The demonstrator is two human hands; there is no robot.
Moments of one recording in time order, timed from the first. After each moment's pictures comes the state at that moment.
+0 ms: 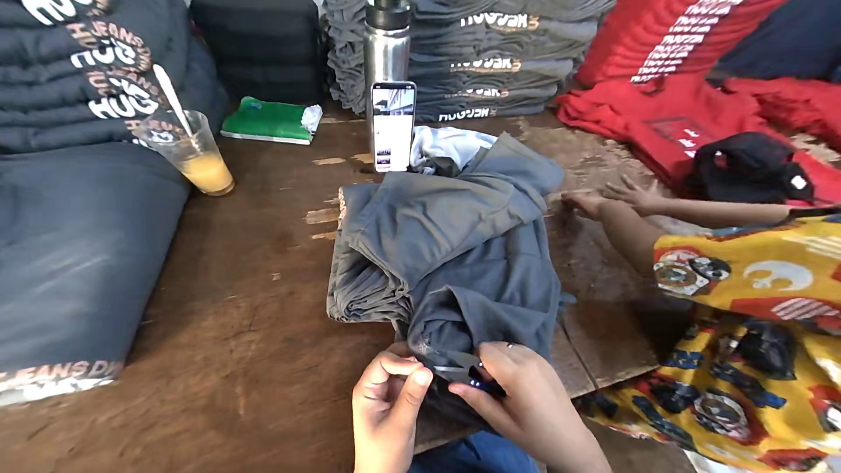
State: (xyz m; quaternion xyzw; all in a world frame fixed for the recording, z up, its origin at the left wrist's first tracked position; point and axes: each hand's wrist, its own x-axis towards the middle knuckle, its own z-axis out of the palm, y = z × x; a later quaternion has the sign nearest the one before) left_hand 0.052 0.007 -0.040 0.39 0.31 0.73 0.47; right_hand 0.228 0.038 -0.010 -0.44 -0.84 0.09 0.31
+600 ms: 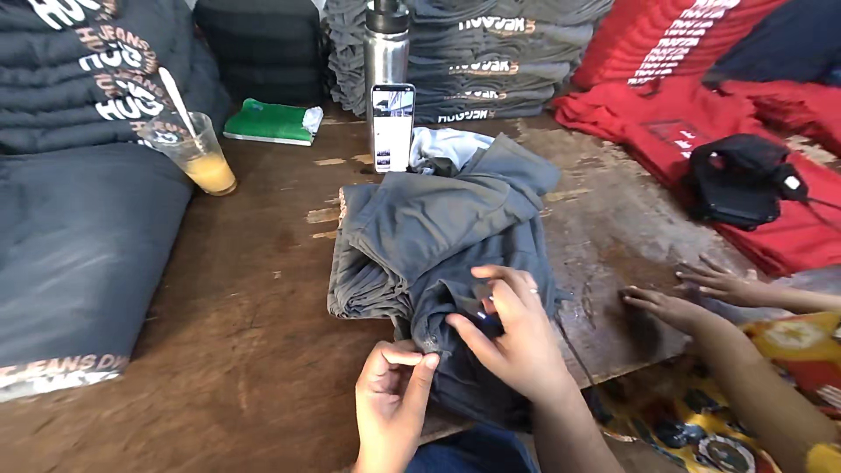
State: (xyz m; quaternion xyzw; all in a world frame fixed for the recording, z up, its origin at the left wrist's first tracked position) left_hand 0.056 0.008 -0.035 0.45 0.37 0.71 0.39; right_hand 0.221 0.083 -0.007 -0.45 -0.80 0.06 0.40
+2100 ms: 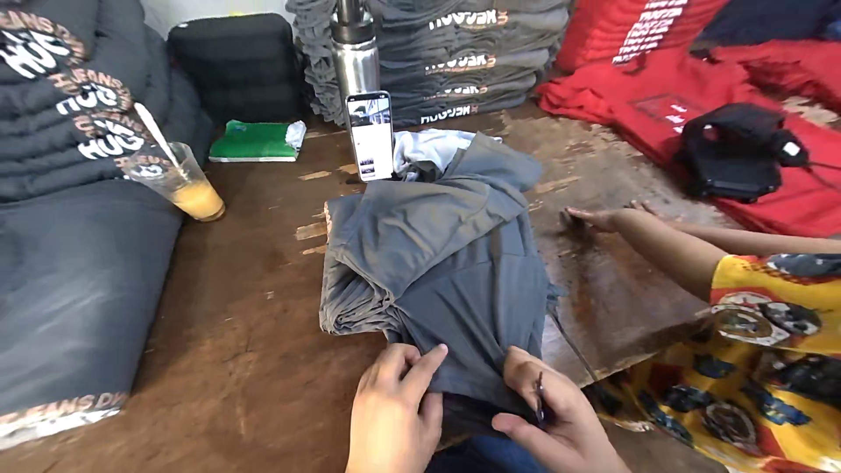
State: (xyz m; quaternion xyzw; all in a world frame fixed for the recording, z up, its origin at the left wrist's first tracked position) left_hand 0.040 0.014 -0.017 0.75 0.54 0.37 0.06; right_hand 0.260 0.028 -0.034 -0.30 -0.76 0.31 0.49
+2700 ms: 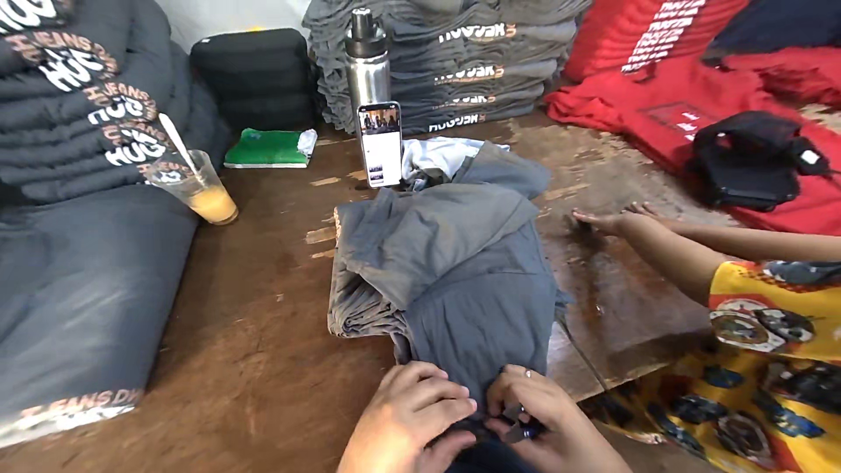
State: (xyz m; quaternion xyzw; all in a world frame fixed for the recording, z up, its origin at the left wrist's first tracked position) left_hand 0.017 0.016 -0.025 0.84 0.35 0.37 0.18; right_hand 0.267 0.029 -0.056 -0.29 -0.83 0.25 0.41
